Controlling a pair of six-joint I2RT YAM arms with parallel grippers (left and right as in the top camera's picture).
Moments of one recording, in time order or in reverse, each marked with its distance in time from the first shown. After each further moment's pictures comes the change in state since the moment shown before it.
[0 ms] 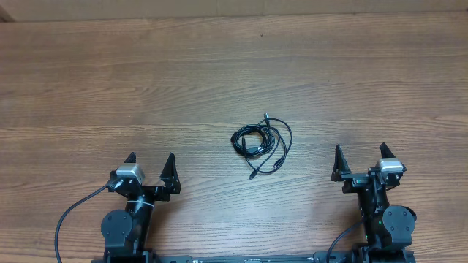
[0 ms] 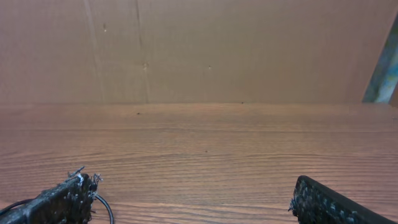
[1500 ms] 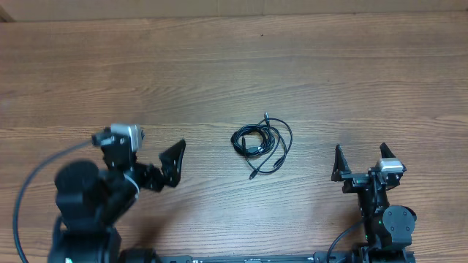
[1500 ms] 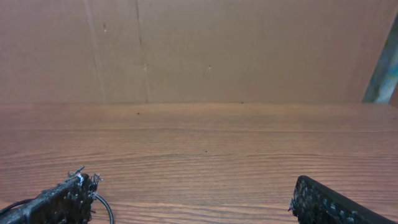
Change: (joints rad) left arm 0.000 0.581 0.832 -0.560 0.306 0.085; right arm 0.000 0.000 0.000 0.000 0.000 0.000
